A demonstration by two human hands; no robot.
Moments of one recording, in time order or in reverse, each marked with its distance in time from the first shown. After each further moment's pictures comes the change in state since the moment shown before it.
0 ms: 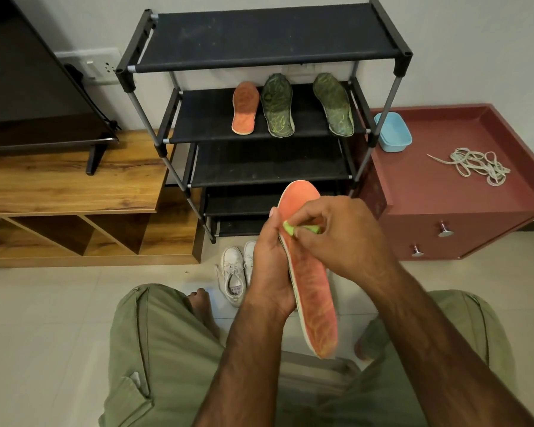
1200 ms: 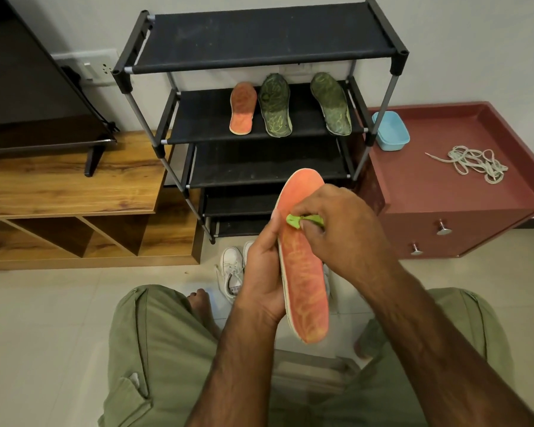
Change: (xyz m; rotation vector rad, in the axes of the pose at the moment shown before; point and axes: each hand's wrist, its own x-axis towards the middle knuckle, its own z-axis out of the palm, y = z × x) left_hand -0.003 0.001 -0.007 -0.074 -0.077 -0.019; right_hand 0.000 0.001 -0.003 -0.206 0.076 -0.176
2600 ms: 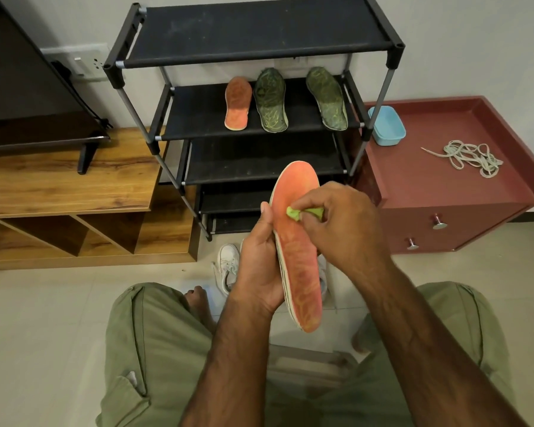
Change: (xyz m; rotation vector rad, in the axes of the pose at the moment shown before) left_hand 0.001 0.004 0.000 0.070 -0.017 0.047; right_hand -0.002 0.003 0.010 0.230 0.092 0.167
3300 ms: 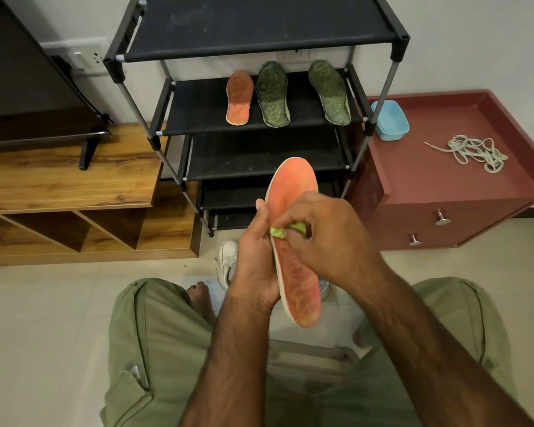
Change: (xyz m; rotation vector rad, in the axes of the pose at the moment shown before) left_hand -0.002 0.004 -0.004 -0.020 0.030 -0.034; right_hand -0.012 -0.012 0.005 -0.008 -0.176 -0.122
